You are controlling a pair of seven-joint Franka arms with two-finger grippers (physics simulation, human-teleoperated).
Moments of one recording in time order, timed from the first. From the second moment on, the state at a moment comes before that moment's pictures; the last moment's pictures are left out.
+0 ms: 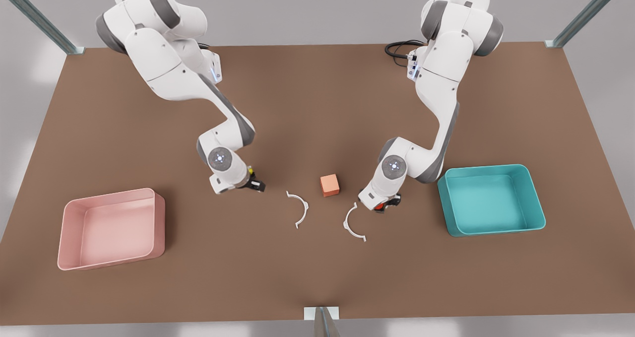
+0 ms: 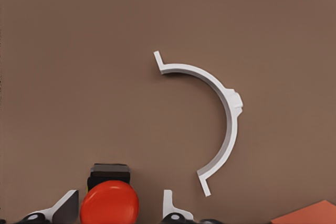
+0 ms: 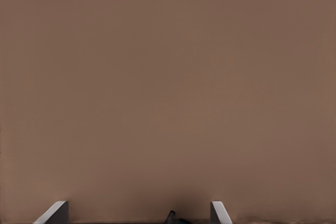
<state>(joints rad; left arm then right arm) -0.44 0.67 -0.03 -1.70 0.11 2.43 -0.40 0.09 0.53 0.36 -2.01 -0.17 2.48 0.87</state>
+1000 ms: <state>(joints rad) 0.02 0.41 0.00 -1.67 0.06 2.17 -0.22 0.07 0.49 0.39 -2.16 -0.11 2.61 1.16</state>
